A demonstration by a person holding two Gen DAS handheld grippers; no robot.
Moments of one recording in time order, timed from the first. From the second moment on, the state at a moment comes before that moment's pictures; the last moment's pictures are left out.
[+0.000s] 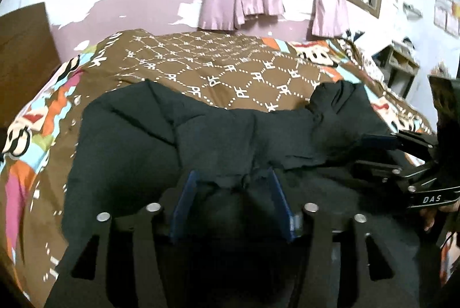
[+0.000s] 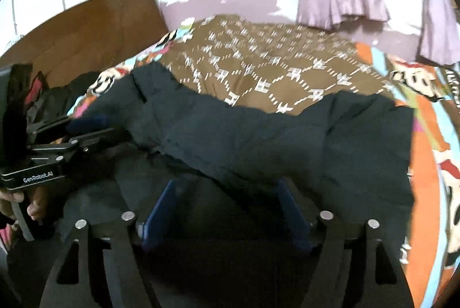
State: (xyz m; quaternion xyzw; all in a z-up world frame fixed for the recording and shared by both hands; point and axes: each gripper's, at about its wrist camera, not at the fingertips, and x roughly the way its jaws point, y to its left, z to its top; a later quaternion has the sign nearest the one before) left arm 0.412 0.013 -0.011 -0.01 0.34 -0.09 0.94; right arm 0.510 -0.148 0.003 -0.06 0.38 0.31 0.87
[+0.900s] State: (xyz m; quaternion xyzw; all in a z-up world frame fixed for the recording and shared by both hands) left arm 0.185 -0.003 0.020 0.02 0.31 -0.14 0.94; right arm 0.263 -0.239 0.048 0.00 0.33 0.24 0.91
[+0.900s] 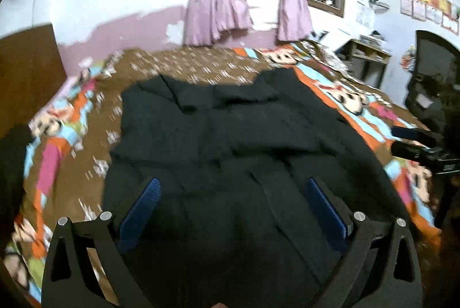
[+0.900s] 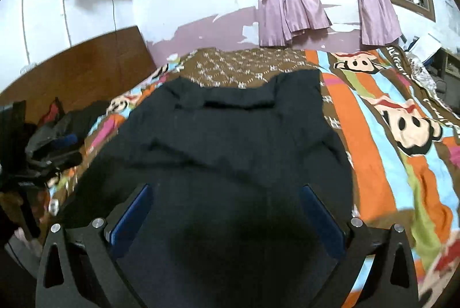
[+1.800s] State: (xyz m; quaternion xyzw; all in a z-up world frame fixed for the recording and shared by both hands) left arm 0.092 -0.039 -0.086 0.20 0.47 -0.31 0.80; right arm 0.154 -0.169 -0.050 -0.32 0.42 0.41 0.74
